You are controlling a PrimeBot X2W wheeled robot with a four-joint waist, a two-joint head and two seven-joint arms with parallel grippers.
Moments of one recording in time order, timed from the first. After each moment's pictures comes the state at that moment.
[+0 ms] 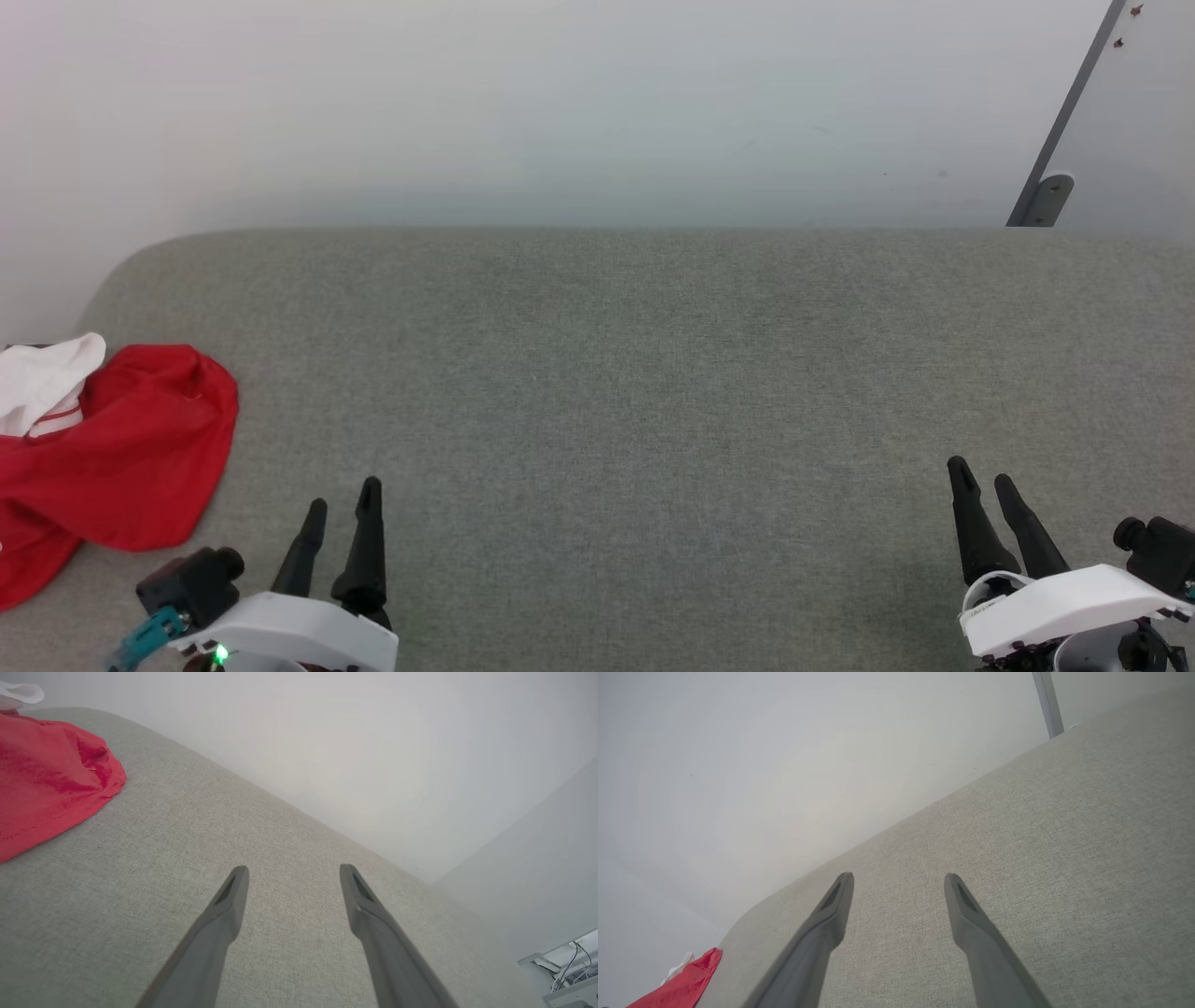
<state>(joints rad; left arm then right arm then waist) -0.04 0.19 -0.10 0.18 -0.77 0.02 -0.12 -0.10 -0.10 0.02 0.26 0.72 0.13 -0.07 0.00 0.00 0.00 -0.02</state>
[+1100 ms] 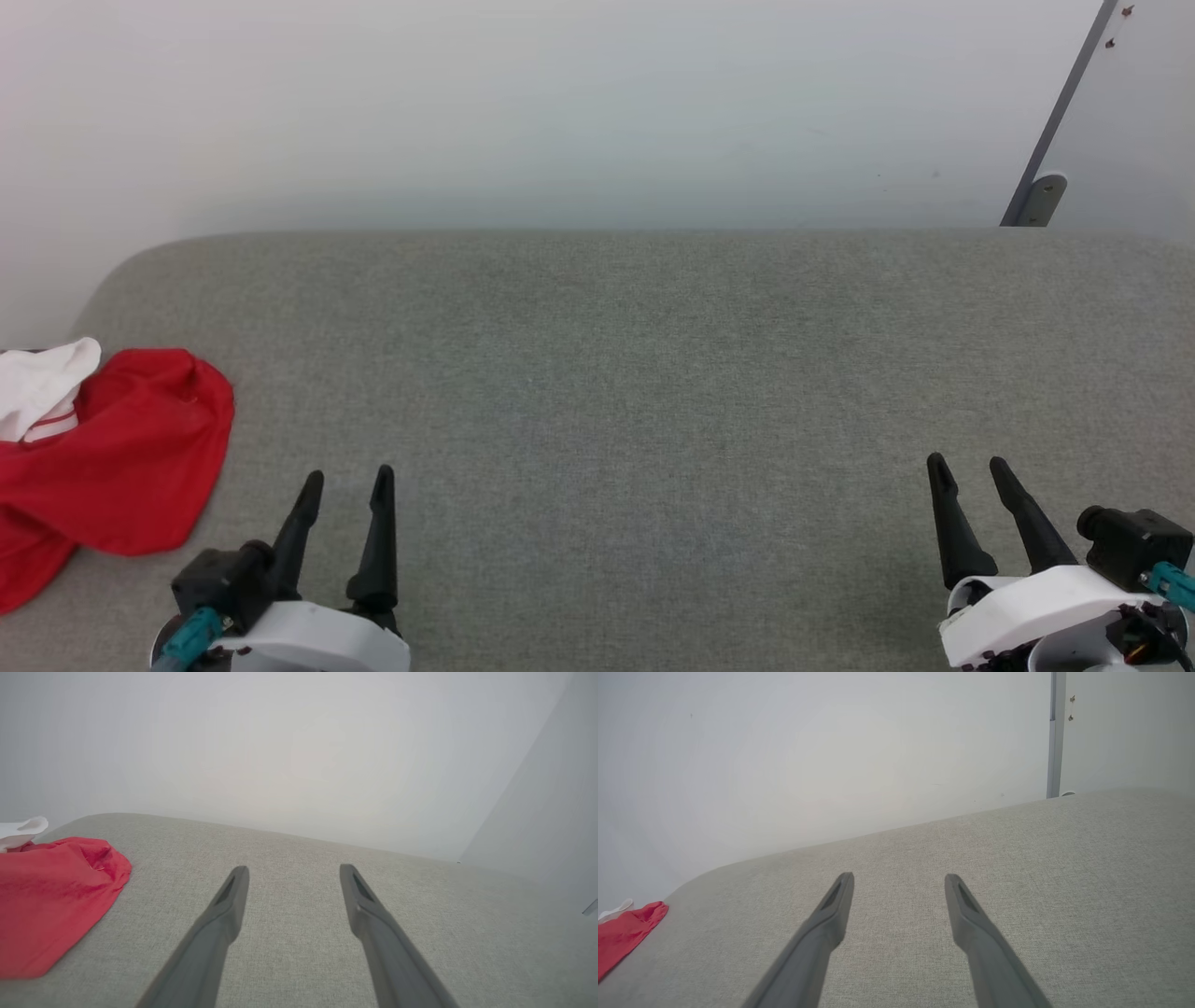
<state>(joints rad) -0.04 0.18 -0.07 0.16 -0.41 -0.04 -0.20 -0.09 -0.10 0.04 0.23 0.42 0.13 -0.12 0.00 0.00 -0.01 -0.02</state>
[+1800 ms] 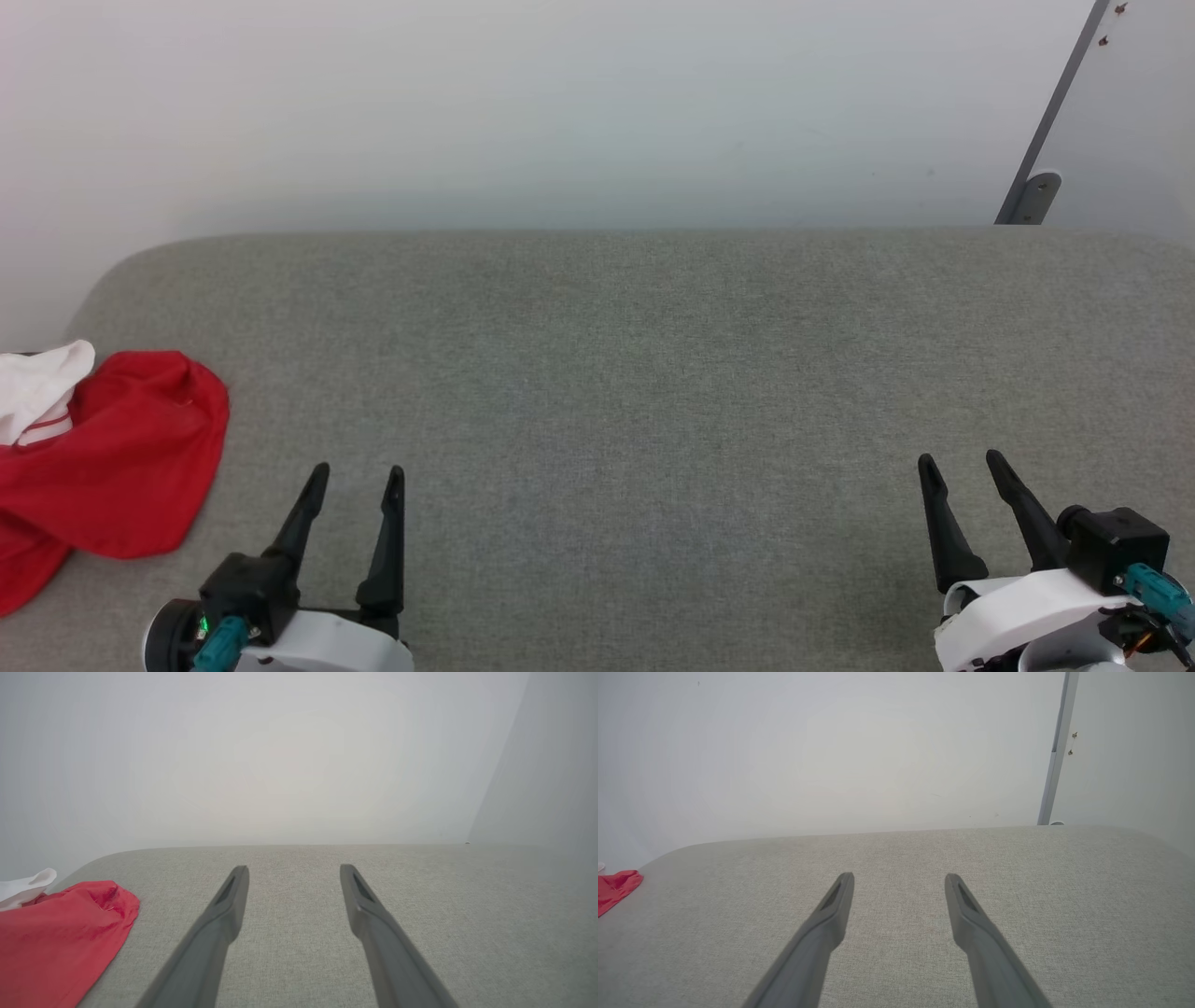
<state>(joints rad) -0.04 0.17 -0.06 0.16 -0.23 -0.08 -0.24 -0.09 -0.11 0.05 0.22 0.27 0.13 -0.15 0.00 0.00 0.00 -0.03</state>
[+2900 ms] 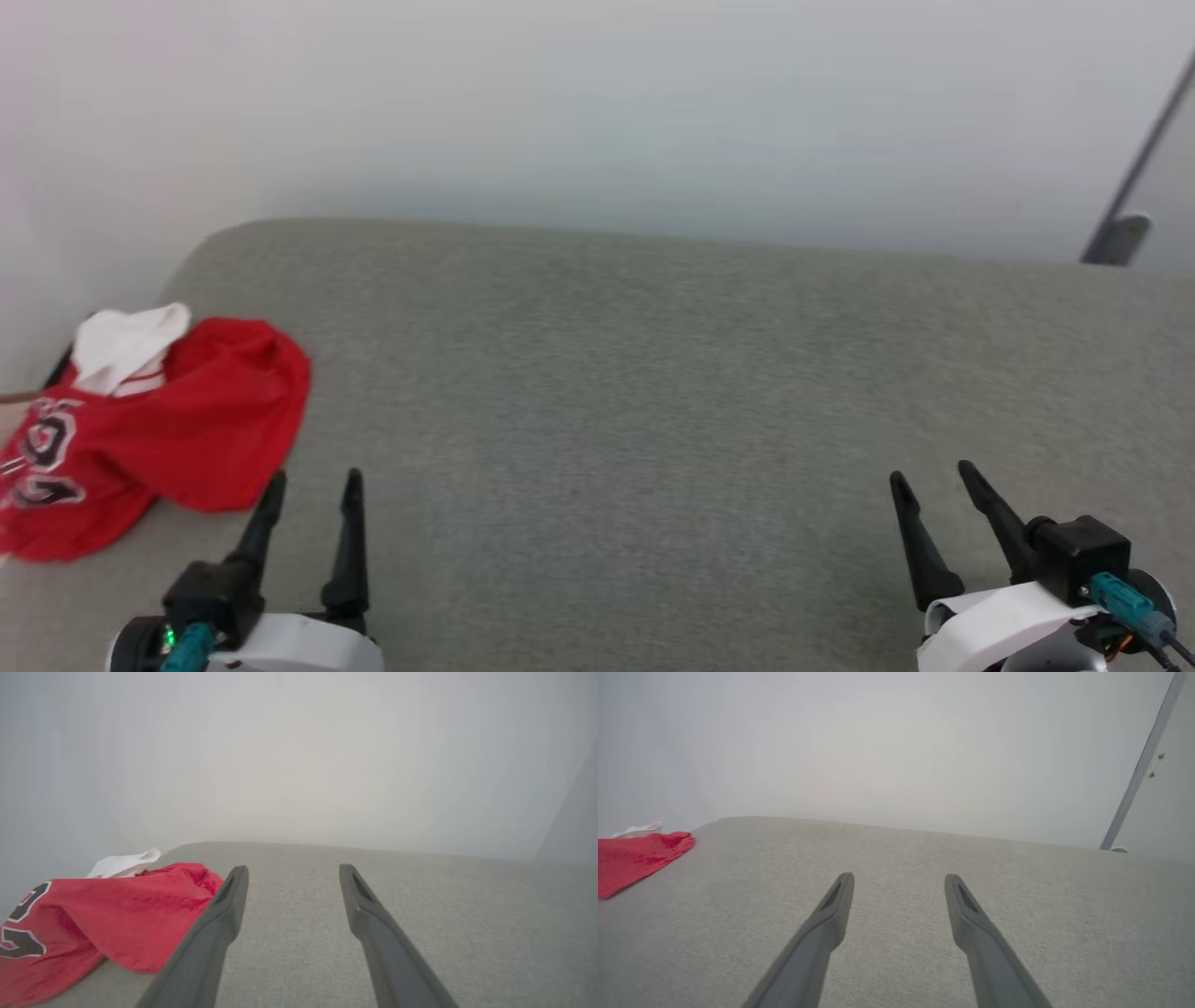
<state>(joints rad) -0.04 0.14 0.03 0.19 -0.18 -0.09 -0.26 -0.08 -0.13 0.10 0.21 0.21 0.13 -0.15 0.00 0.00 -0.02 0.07</state>
